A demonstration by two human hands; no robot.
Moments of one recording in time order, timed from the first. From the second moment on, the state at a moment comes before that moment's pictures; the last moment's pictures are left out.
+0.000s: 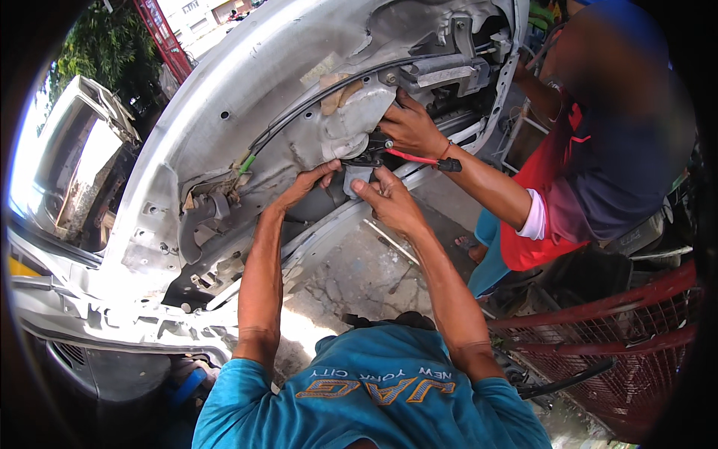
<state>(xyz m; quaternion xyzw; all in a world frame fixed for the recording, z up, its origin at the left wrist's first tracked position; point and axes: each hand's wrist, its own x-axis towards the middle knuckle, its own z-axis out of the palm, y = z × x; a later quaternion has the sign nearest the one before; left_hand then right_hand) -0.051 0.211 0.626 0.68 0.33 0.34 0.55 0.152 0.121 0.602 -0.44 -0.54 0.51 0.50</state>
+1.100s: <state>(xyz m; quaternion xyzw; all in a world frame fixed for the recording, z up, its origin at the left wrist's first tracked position) -0.075 0.109 0.568 0.80 0.42 0.39 -0.16 0.146 0.146 0.599 -0.33 -0.49 0.58 0.56</state>
